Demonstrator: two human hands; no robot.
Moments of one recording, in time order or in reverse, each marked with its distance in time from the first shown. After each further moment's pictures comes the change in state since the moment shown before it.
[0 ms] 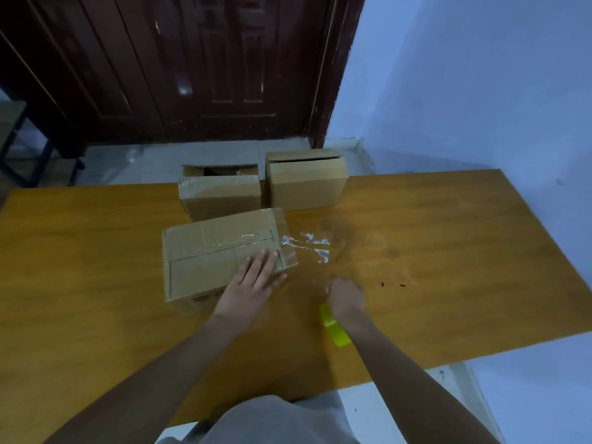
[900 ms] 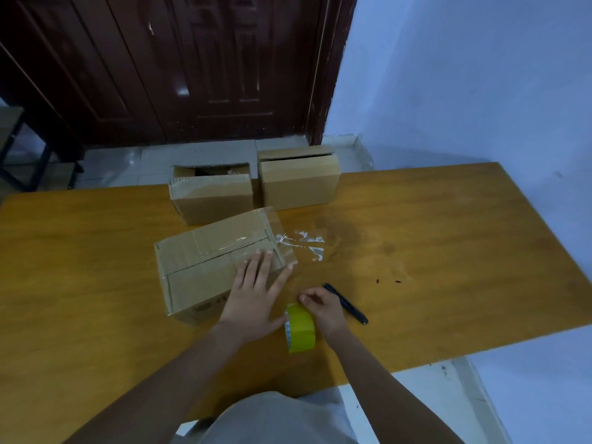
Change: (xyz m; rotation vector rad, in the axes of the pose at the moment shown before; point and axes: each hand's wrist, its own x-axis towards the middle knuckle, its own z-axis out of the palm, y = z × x) left_hand 0.008 0.025 -0.014 -0.310 0.027 -0.107; right_hand -0.024 0.001 0.039 1.187 -0.064 -0.056
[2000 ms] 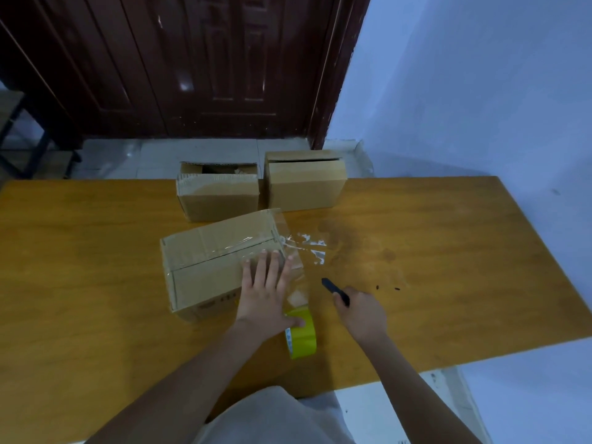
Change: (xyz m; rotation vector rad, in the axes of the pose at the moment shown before) left_hand 0.011 0.022 -0.017 -0.019 -0.139 -0.201; right_hand -0.015 -0.036 -0.052 -1.069 0.158 -0.033
